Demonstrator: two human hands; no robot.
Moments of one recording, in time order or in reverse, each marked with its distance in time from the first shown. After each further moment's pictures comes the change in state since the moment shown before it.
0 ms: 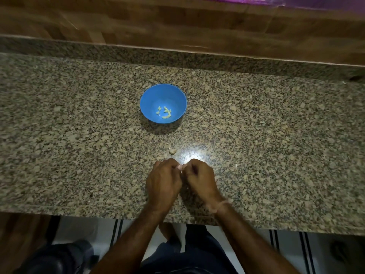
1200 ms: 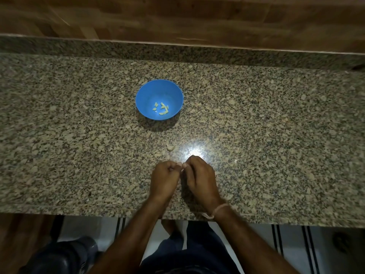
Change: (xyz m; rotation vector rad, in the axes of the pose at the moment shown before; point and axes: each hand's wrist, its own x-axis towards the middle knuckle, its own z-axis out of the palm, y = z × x) left_hand 0.007 -0.004 0.015 -0.429 -0.224 -0.300; right_hand -0.010 0.021 0.005 -0.176 0.124 -0.303
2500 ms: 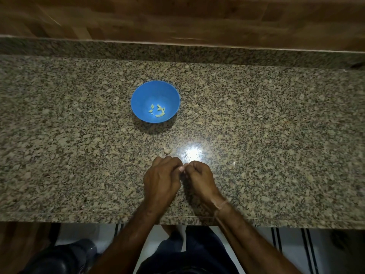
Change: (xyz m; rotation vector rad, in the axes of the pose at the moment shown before) left_hand -0.001 0.003 -0.009 0.466 0.107 0.573; right_hand 0.016 -0.006 -0.007 0.470 -0.105 0.545
